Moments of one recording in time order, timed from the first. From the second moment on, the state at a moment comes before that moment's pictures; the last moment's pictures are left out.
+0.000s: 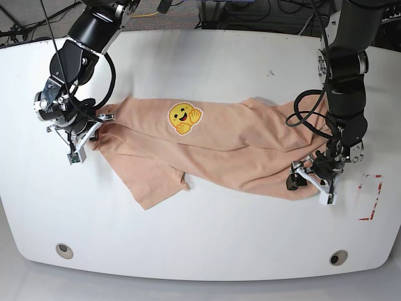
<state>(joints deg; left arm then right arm) -31.6 -15.0 -11.2 35.2 -14.5 -32.4 21.9 6.7 4.2 32.5 93.5 8.1 41.0 -66.0</state>
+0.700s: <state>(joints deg) -22.9 -13.6 -18.2 63.8 -13.2 -32.2 34.6 6.6 4.1 32.4 94.9 8.1 41.1 -66.1</state>
